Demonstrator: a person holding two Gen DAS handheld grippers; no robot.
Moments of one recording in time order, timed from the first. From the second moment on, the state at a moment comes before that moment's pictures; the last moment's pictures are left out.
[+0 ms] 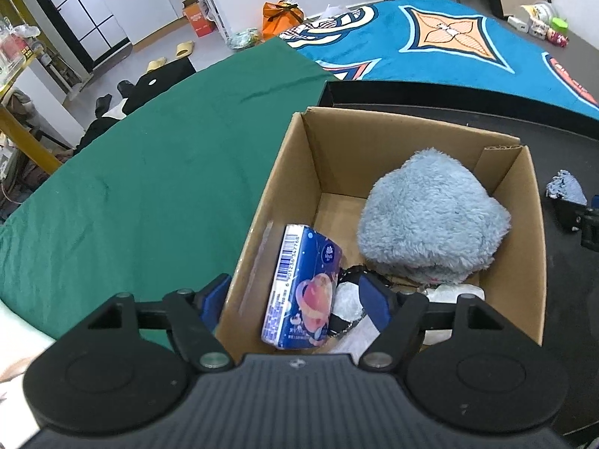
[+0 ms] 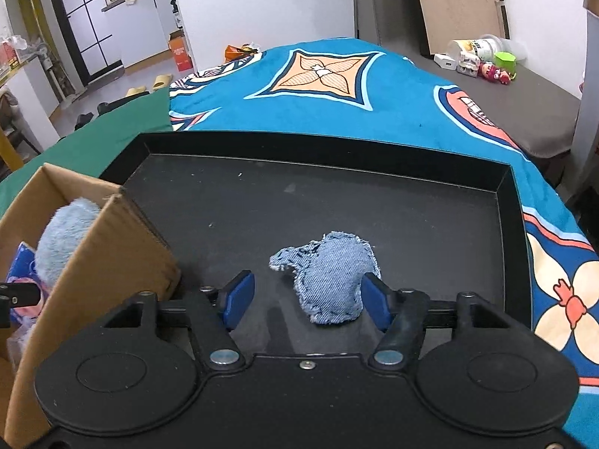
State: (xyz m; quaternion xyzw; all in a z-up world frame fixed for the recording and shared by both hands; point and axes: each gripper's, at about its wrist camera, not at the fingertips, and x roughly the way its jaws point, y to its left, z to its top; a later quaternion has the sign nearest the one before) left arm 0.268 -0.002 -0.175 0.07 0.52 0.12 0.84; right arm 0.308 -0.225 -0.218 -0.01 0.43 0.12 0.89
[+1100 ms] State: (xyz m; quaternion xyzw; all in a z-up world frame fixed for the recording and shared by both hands) left arm 0.237 0.016 -0.157 0.05 0.51 0.12 0.85; right arm 0.274 -0.212 -0.173 -0.01 0.42 0.16 0.89
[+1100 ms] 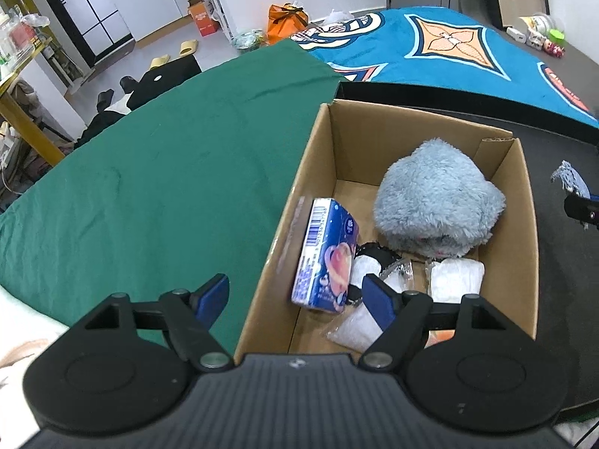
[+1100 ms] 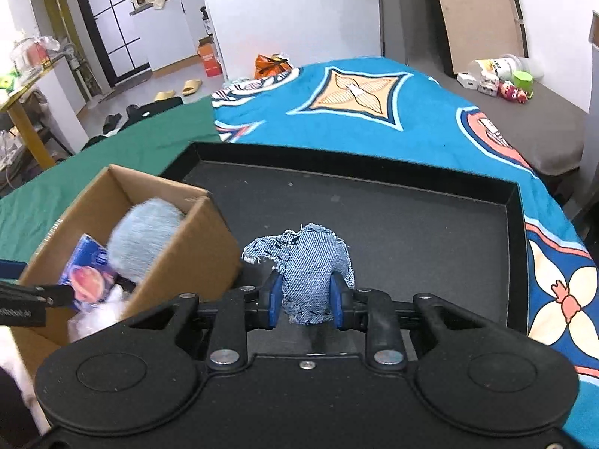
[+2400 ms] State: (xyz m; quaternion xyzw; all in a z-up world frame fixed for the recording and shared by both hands) left arm 0.197 0.080 -0.160 -0.07 0.49 0.04 0.87; right arm 0.215 -0.105 -0.111 -0.04 0.40 0.20 0.89
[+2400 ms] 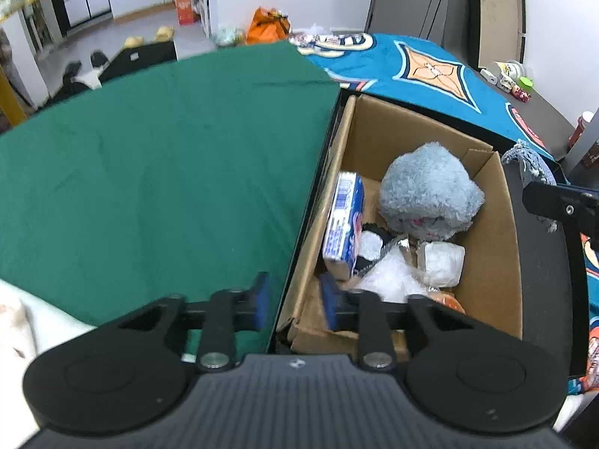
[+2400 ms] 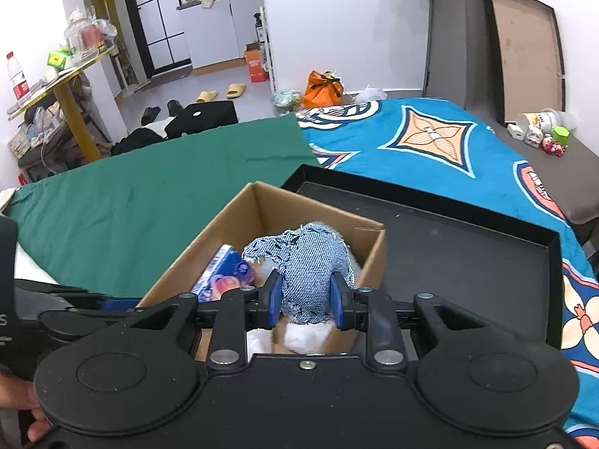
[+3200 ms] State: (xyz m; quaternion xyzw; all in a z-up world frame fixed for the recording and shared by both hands) left arm 0.190 0.105 -0.160 -0.10 0.48 -0.03 0.87; right arm 0.190 -0.064 -0.110 -0.01 0.44 0.20 0.88
